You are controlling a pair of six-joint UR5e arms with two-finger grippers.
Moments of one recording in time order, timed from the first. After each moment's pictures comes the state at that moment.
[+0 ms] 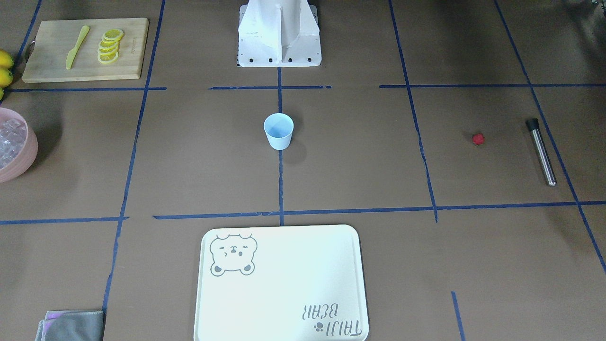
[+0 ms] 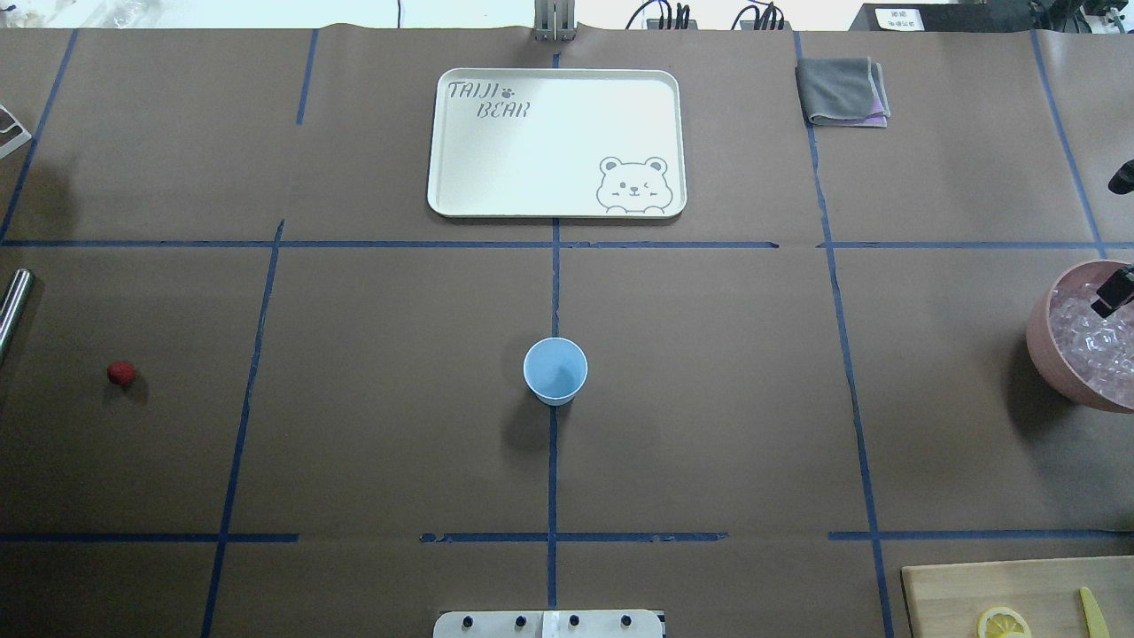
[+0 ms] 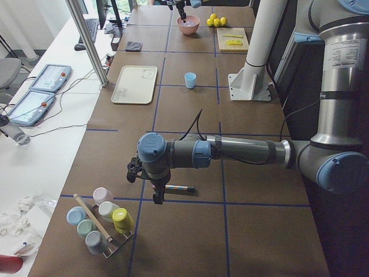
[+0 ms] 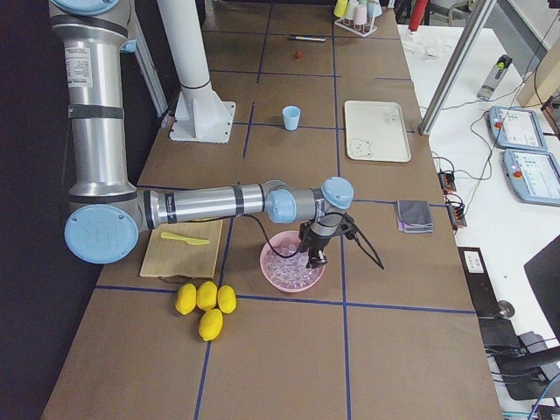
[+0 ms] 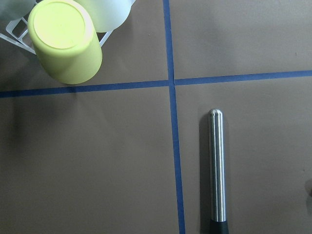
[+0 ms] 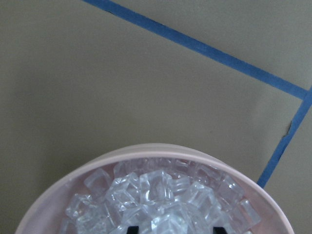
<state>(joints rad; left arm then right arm) -1.59 -1.54 -1.67 -1.49 -2.39 0.10 1.23 -1.55 1.64 -1.60 2.26 -0.10</state>
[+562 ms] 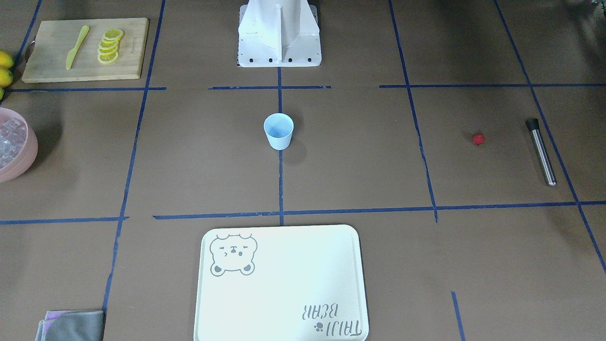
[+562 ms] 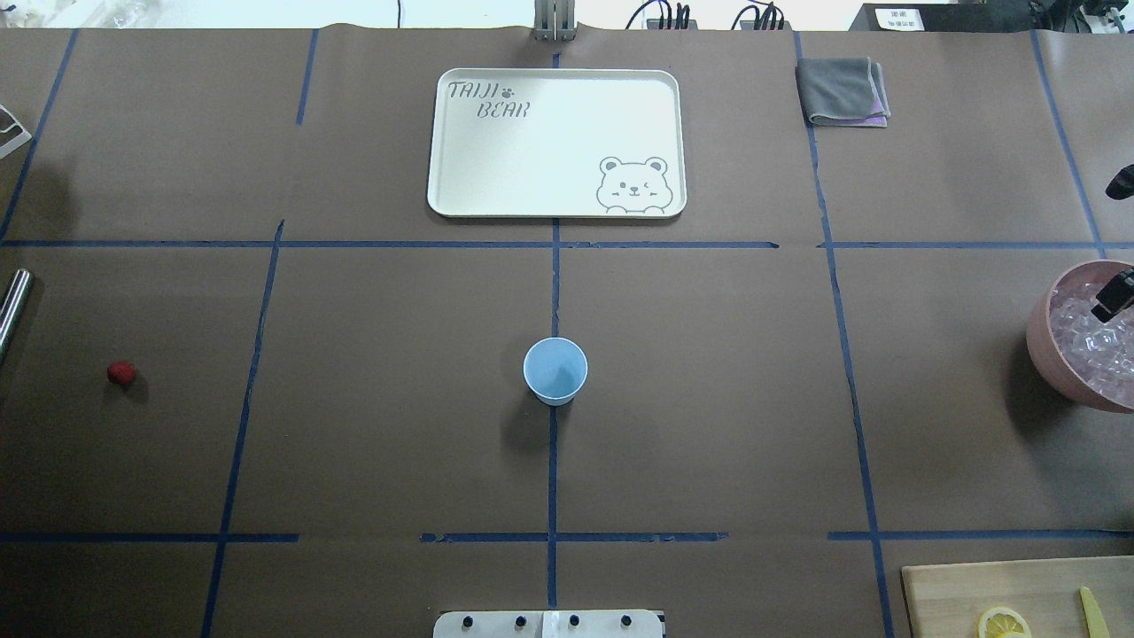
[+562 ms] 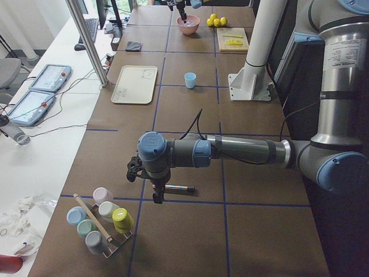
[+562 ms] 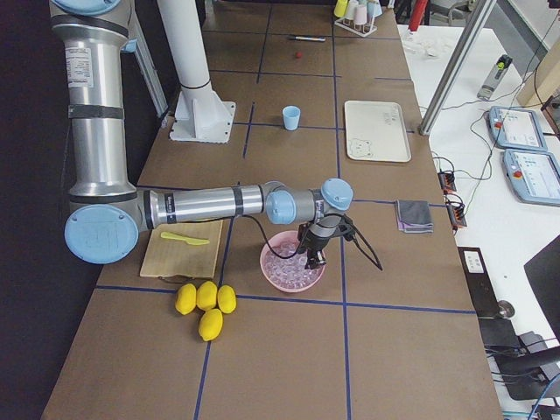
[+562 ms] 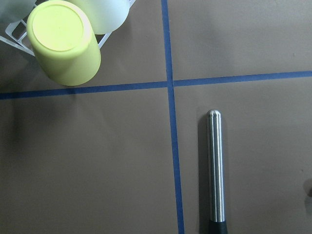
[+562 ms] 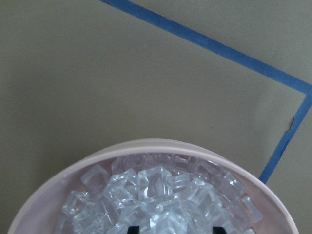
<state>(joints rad) -1.59 -1.54 -1.68 -1.49 -2.39 0.10 1.23 -1.56 1.64 -1.60 2.26 -0.10</state>
